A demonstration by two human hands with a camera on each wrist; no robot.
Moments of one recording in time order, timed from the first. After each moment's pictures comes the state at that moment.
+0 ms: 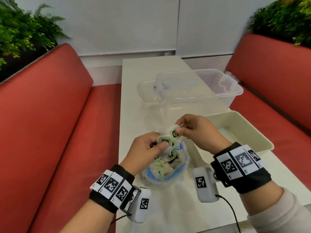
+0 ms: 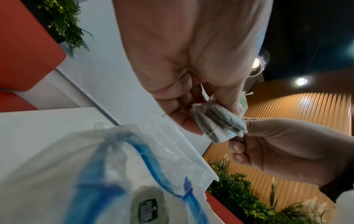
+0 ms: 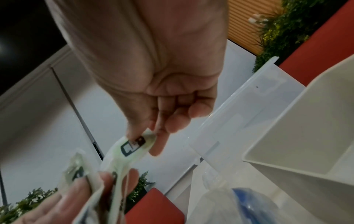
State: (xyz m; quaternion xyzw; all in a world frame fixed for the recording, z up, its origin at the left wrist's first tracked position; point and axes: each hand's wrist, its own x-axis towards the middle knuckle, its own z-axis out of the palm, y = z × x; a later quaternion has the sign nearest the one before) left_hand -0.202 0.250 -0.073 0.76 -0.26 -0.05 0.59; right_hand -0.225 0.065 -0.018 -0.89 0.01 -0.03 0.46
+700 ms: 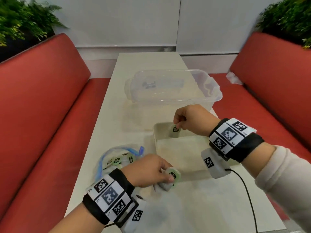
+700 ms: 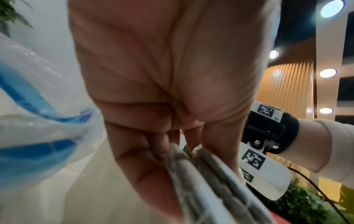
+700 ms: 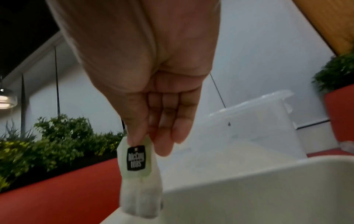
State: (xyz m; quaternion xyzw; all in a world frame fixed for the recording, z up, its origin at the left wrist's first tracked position) left_hand -0.226 0.115 -0.070 0.86 -0.29 -0.31 0.31; right_hand -0.172 -0.070 0.001 -0.97 -0.11 0.05 0.19
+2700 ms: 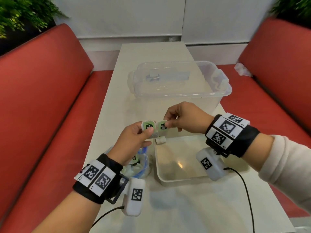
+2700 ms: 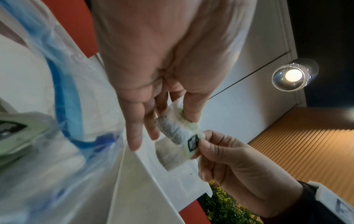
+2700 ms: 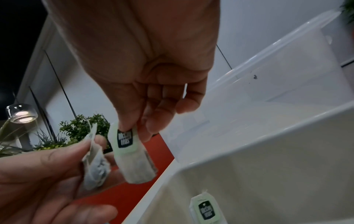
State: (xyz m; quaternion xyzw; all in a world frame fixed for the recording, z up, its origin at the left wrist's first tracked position) left_hand -0.187 0.138 -0.064 0.71 -0.04 -0.14 0.69; right_hand -0.152 -0.054 -0.021 -0.92 -0.15 0.10 0.34
